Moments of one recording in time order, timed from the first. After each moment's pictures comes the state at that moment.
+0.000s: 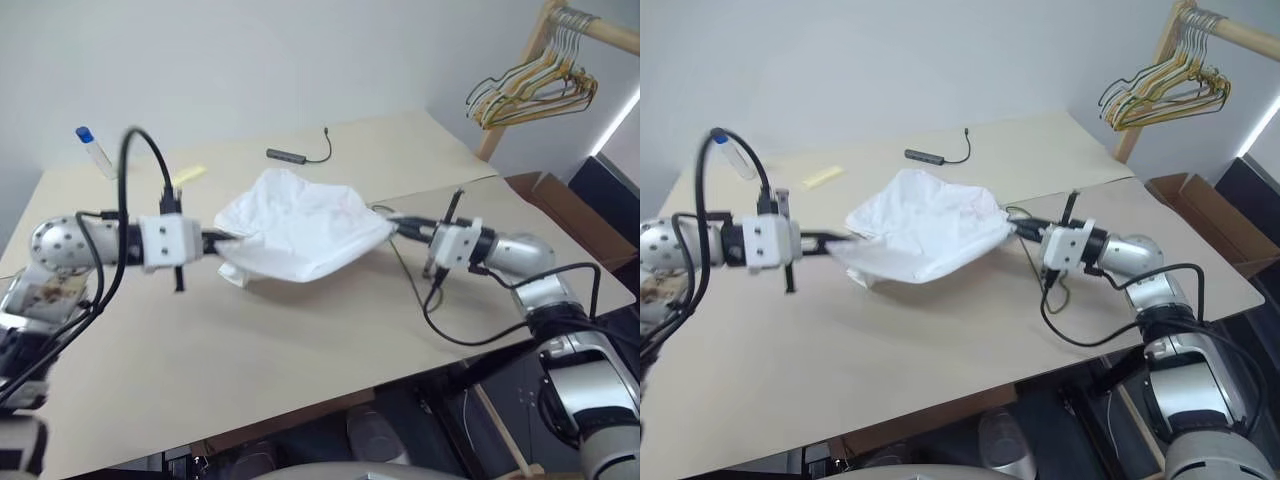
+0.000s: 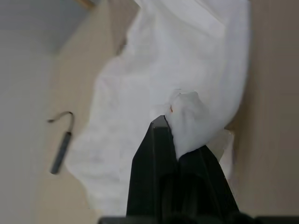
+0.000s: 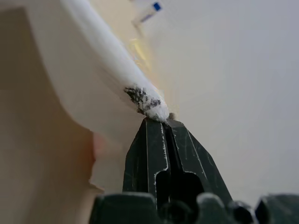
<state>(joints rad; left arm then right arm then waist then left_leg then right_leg) -0.34 1.09 -0.13 0.02 -0.28 -0.25 -1.17 -0.63 -0.65 0.27 0.72 0.02 -0.96 0.85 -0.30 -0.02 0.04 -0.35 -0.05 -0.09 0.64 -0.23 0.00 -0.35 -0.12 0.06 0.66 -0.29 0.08</state>
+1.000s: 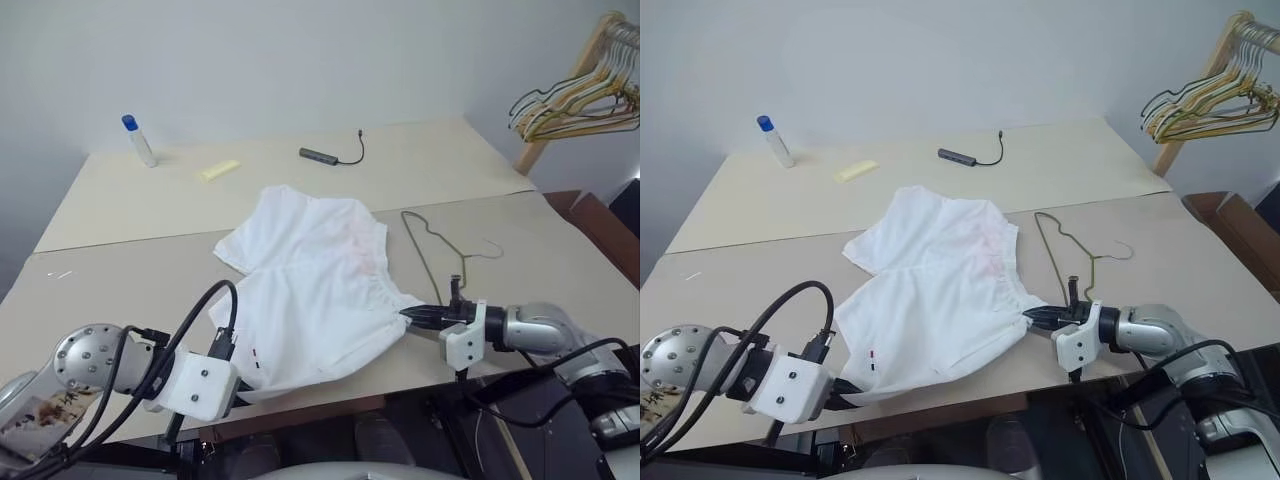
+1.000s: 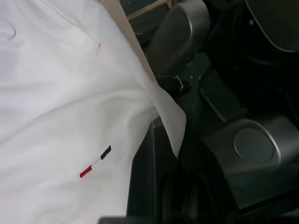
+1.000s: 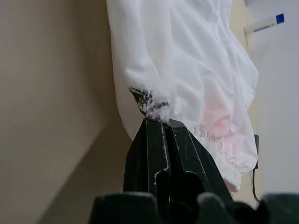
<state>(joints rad) 0.21 1.19 0.00 -0.75 -0.31 0.22 -1.21 -0.24 -0.85 0.26 0.39 -0.28 -1.01 0.69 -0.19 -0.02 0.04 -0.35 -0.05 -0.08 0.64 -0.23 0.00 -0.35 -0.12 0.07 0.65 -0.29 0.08</state>
